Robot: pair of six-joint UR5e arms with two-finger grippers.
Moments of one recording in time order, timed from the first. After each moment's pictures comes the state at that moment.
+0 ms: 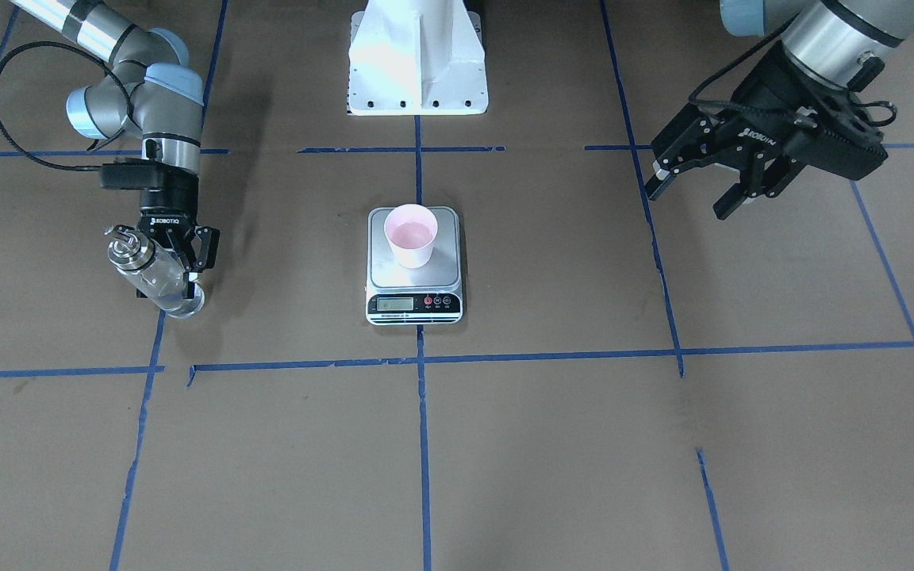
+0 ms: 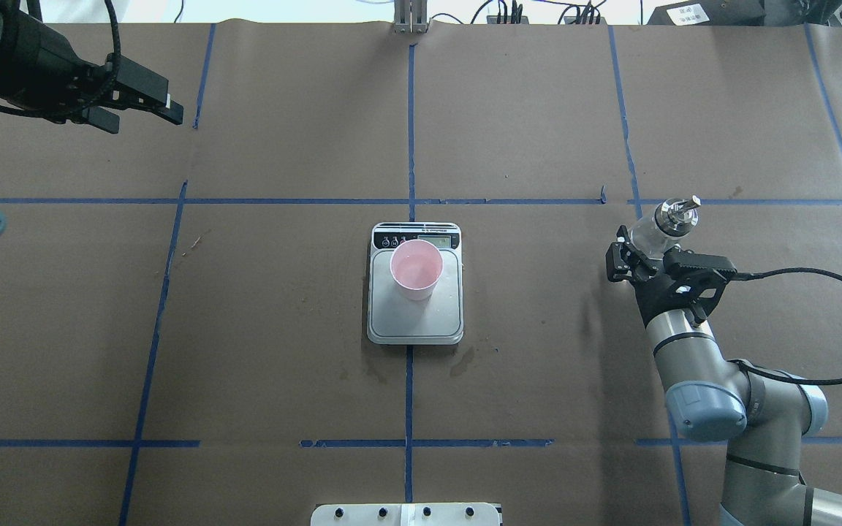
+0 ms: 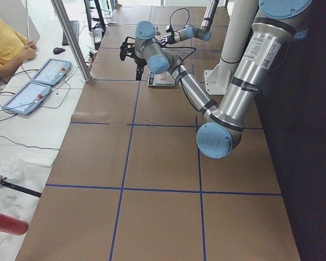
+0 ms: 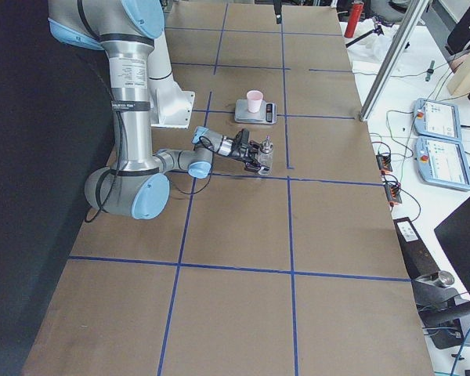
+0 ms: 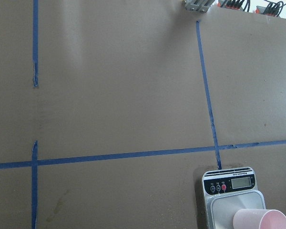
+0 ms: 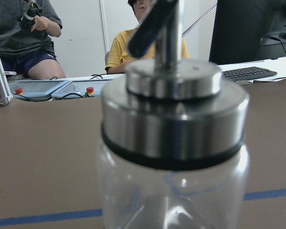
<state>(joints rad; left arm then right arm) -1.05 -1.96 -2.00 -1.76 -2.29 -0.97 0.30 -1.51 1.62 -0.72 0.61 1.39</state>
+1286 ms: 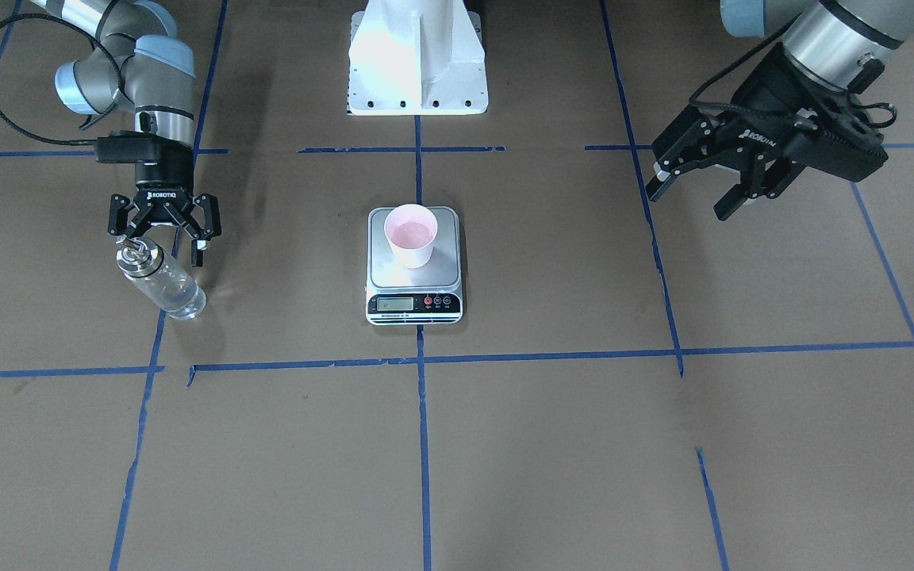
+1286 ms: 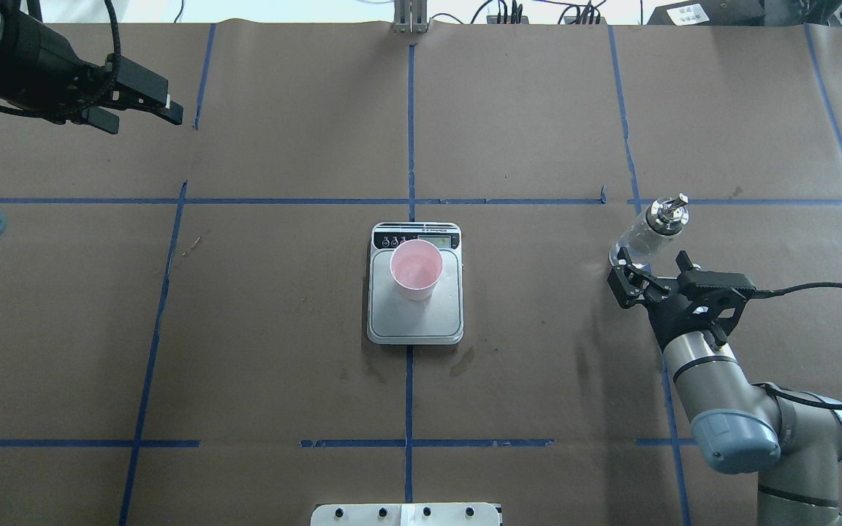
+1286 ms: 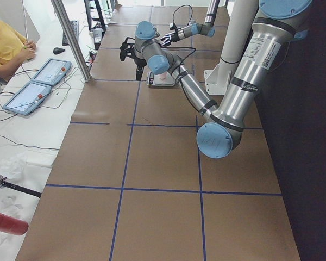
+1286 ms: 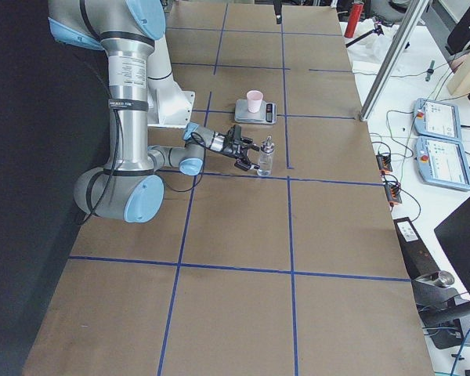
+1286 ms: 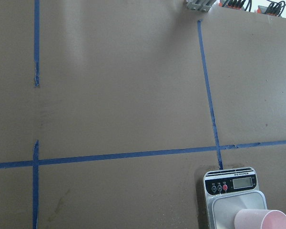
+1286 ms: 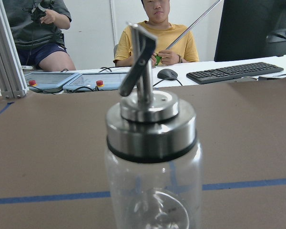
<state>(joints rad) -1.05 -1.96 -1.99 -1.76 -2.29 -0.97 0.23 -1.61 1.77 -0.75 0.61 1.39</state>
